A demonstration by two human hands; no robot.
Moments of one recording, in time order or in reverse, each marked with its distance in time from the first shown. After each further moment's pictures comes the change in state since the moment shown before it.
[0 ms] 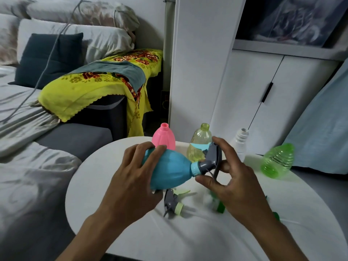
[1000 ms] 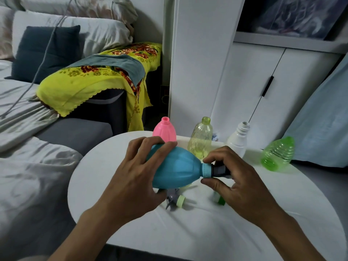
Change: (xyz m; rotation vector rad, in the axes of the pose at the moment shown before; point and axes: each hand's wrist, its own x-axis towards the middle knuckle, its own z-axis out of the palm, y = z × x) left_hand -0.003 0.001 -0.012 -0.081 -0.019 0.115; right_hand -0.005 0.007 -0.004 0.030 -0.115 -0.293
